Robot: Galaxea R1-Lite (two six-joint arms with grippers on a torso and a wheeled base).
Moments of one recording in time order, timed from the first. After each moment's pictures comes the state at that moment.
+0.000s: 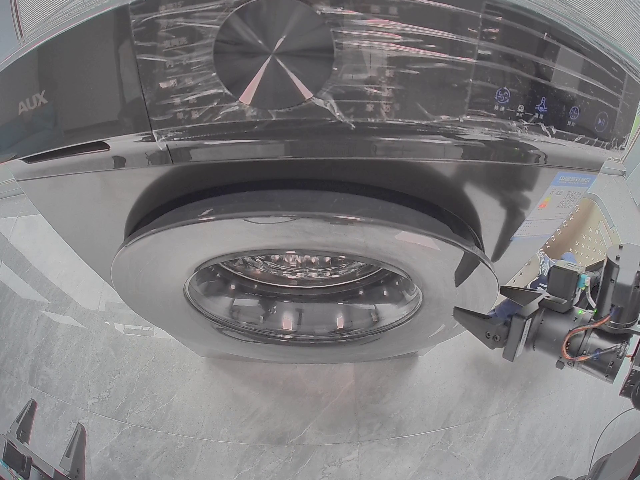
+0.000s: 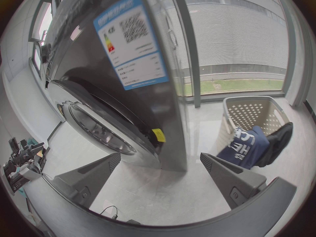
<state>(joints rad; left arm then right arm) -0.01 0.02 -0.02 0.01 0.01 -0.04 0.57 1.40 -0.41 -0.73 -0.07 0.17</state>
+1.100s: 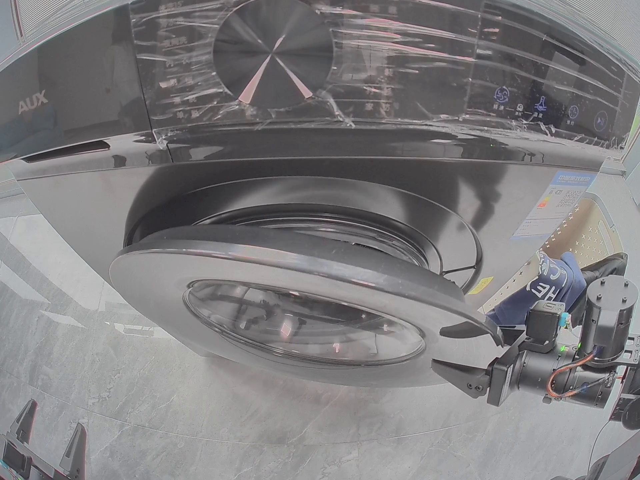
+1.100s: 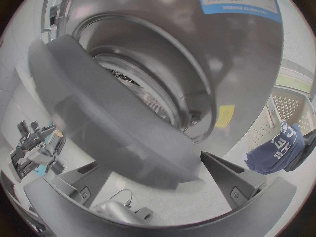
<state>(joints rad) -0.01 0.02 -0.02 0.01 0.01 -0.04 0.66 1.43 -0.31 -0.76 -0.02 0.17</state>
